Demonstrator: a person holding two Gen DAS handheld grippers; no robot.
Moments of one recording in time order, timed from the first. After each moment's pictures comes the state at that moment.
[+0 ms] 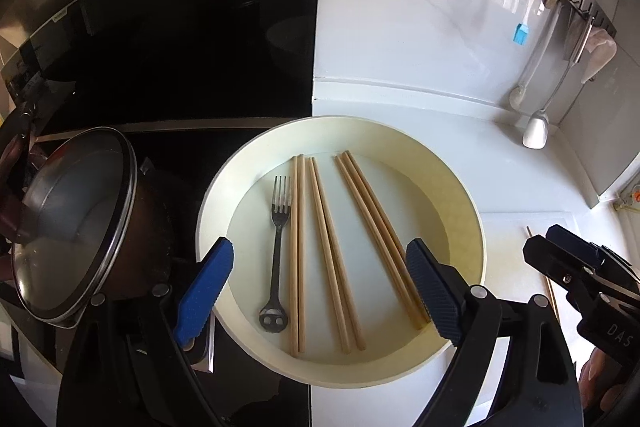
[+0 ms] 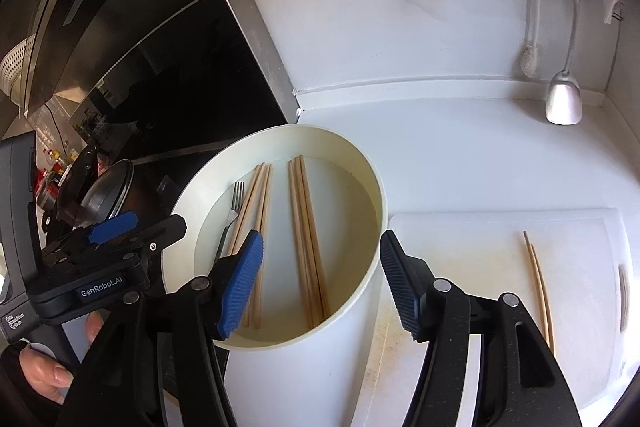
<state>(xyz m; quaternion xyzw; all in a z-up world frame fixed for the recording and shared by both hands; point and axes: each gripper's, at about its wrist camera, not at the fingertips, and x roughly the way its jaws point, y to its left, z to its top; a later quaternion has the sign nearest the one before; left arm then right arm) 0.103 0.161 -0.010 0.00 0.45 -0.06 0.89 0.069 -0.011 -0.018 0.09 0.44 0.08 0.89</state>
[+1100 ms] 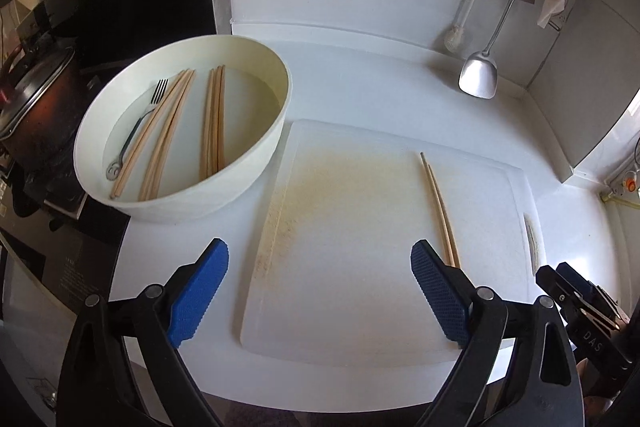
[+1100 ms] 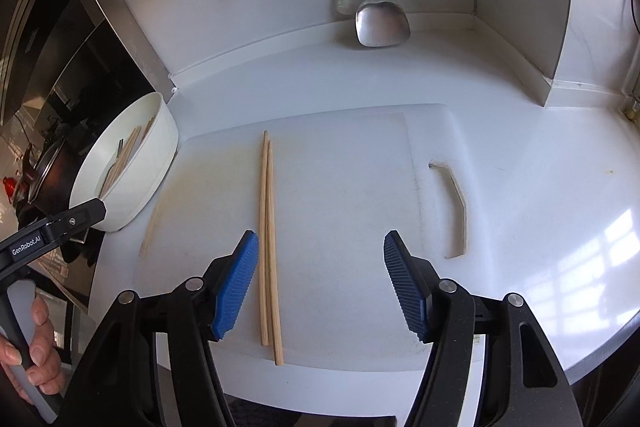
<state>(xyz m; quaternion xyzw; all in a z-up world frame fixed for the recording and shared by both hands) -0.009 -0.045 -0.050 -0.04 0.48 -0.02 0.88 -0.057 -0.274 -0.071 0.10 0.46 0.02 0.88</state>
